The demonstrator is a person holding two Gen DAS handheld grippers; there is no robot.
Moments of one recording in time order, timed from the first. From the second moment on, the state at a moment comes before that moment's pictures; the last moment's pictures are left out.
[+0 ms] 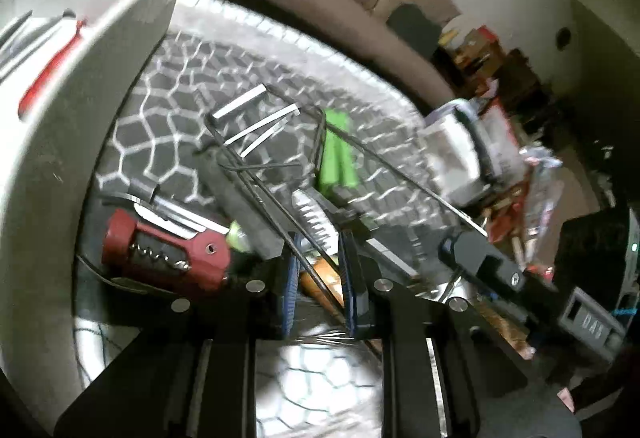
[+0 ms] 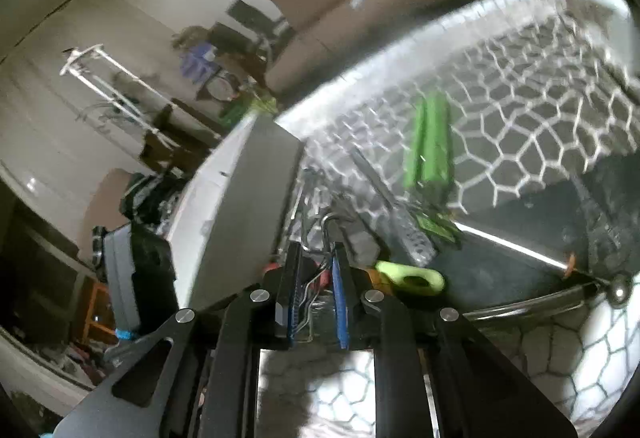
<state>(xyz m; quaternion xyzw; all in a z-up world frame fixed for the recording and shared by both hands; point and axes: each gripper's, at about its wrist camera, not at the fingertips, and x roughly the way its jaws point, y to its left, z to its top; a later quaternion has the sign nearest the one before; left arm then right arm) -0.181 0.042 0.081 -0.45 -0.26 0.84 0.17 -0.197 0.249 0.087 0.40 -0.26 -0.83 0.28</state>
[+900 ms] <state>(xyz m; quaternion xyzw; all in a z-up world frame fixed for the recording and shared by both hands) -0.051 -0.248 0.154 -0.39 -0.29 0.87 0.07 -0.144 -0.045 0.162 0.41 -0.19 -0.76 0.47</state>
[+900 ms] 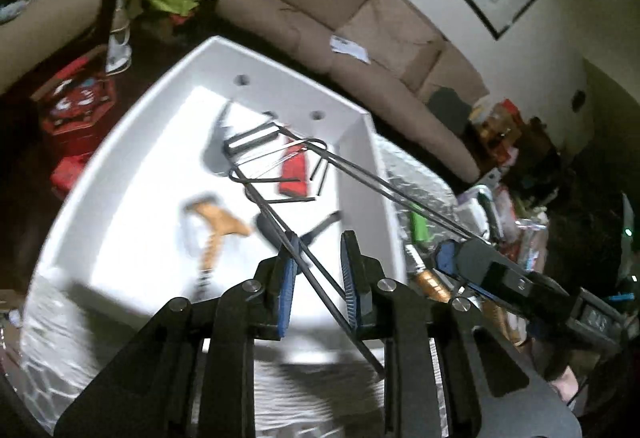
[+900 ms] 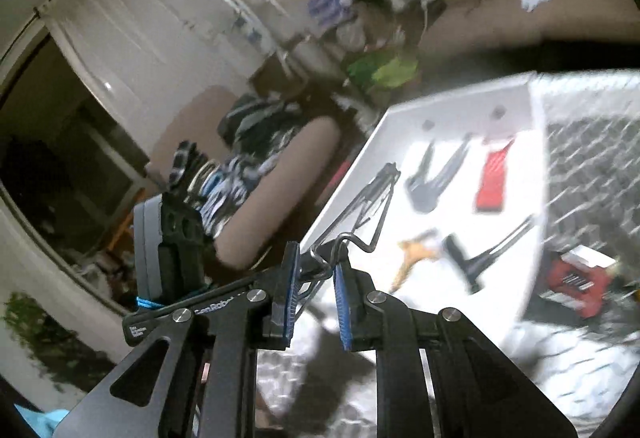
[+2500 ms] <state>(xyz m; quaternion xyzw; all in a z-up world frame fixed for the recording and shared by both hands) -0.287 -0.178 0.098 -0.51 -0.14 0.84 0.13 -0.269 -0.045 0.075 0.48 -0.17 -0.82 0.27</state>
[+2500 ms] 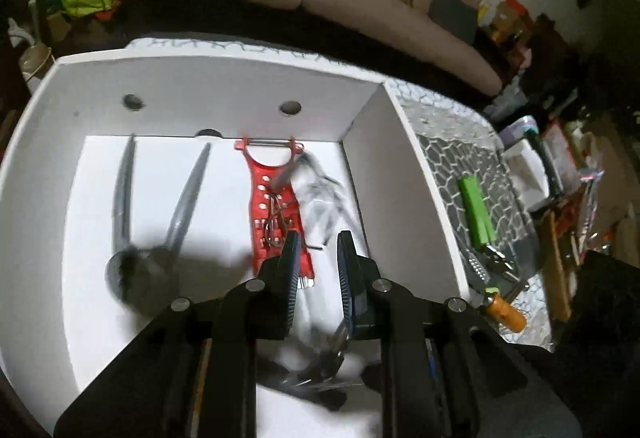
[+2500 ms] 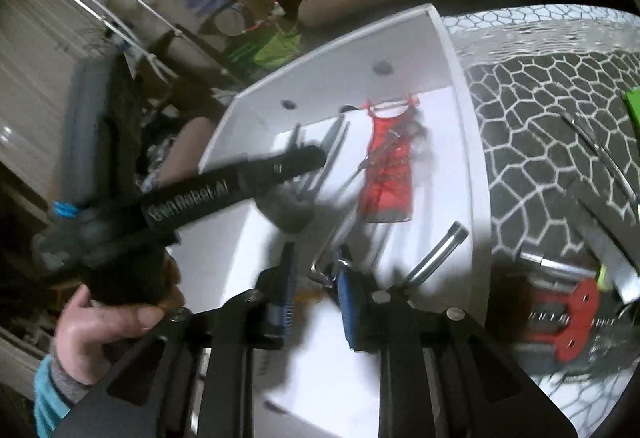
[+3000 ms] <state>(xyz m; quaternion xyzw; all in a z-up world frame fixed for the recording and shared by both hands) -0.248 -0.217 0.091 -0.51 -0.11 0.85 0.08 -0.255 -0.055 0.099 0.45 0.01 -0.87 0.21</state>
